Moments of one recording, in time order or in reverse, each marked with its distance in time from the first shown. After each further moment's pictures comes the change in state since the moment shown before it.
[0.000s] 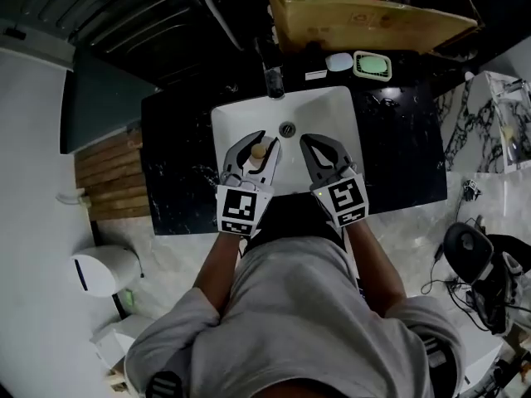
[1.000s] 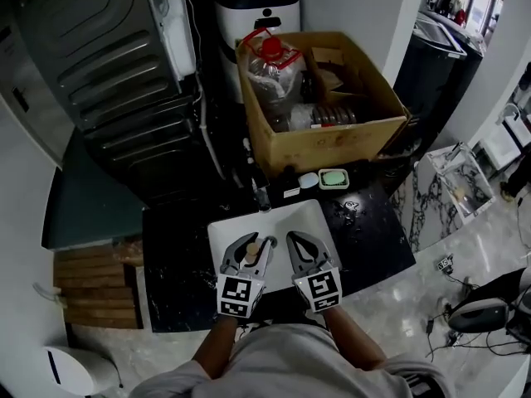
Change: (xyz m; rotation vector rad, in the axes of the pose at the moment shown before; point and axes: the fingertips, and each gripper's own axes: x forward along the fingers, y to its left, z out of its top) left arm -0.044 0.006 0.044 -0.037 -0.140 -0.069; right arm -0.030 0.029 0.074 -0.087 -0.139 -0.232
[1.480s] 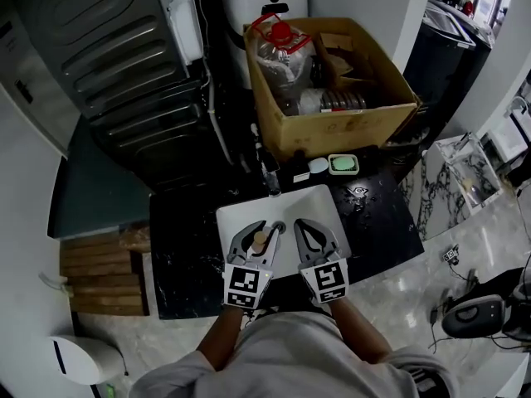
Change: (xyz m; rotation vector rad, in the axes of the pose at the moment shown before) left arm -0.012 -0.004 0.001 0.031 -0.001 -0.002; right arm -0.007 0.009 0.006 -0.025 -0.016 -0.025
